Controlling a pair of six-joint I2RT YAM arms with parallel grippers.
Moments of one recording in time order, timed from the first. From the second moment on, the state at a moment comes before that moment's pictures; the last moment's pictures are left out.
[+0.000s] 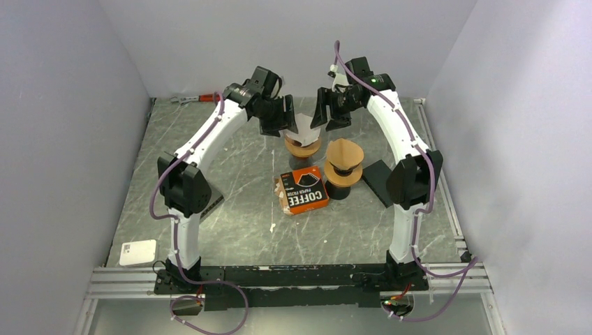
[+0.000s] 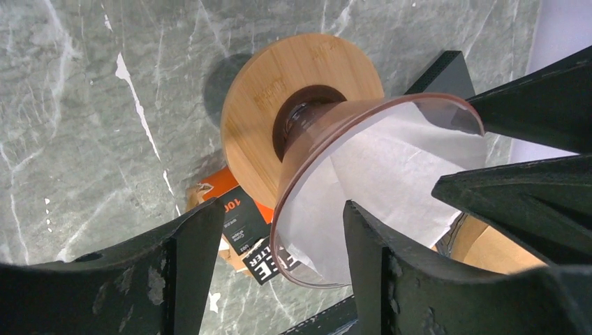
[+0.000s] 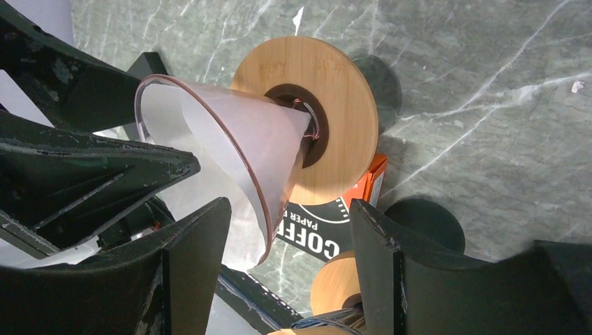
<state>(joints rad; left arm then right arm) -0.50 2.03 2.09 -0.98 0.22 -0.55 0.29 2.03 2.13 -1.10 -0.51 0.24</state>
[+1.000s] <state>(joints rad) -0.33 1.53 1.53 -0.28 0.22 -0.63 0.09 1.62 1.81 -0.63 -0.53 0.40</state>
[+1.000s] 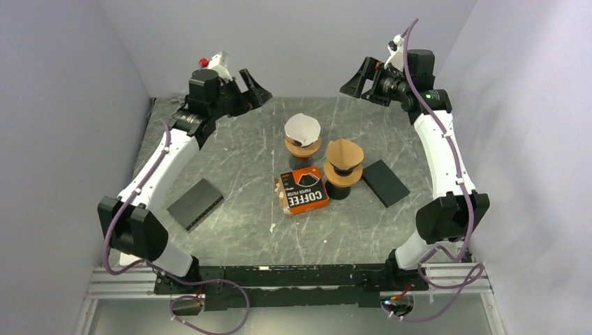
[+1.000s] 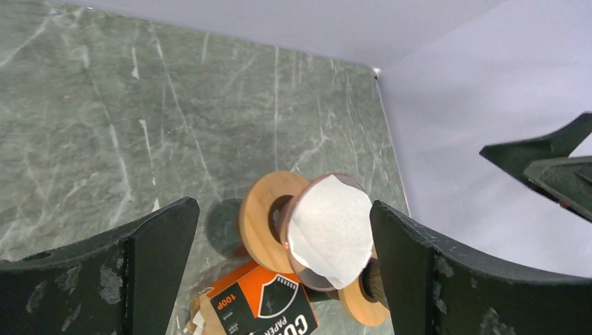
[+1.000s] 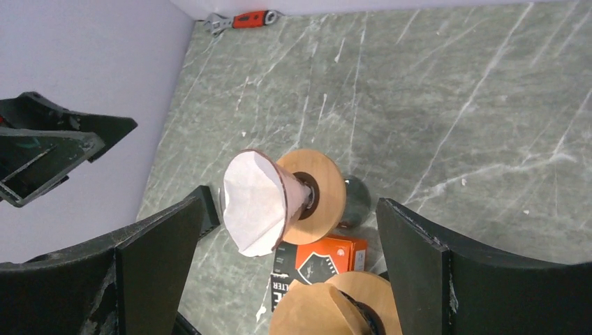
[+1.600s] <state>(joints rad) -0.11 1.31 1.10 -0.15 0.10 -0.53 0.07 1.30 1.25 -0.29 -0.01 0.39</state>
